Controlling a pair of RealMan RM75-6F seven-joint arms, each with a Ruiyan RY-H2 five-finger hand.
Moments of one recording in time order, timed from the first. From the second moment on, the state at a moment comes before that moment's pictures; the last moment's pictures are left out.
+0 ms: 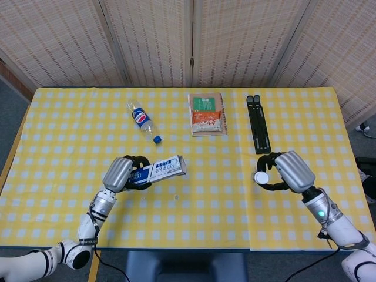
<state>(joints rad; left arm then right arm) -0.63 -1.62 -0.19 -1.39 1.38 1.17 -0.13 0.51 -1.03 0.07 -1.67 -1.61 1.23 0.40</state>
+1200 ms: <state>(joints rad) -0.60 -1.71 -0.23 -1.55 1.43 1.28 -0.29 0.61 -1.06 0.35 -1.92 -1.46 1.30 0.87</state>
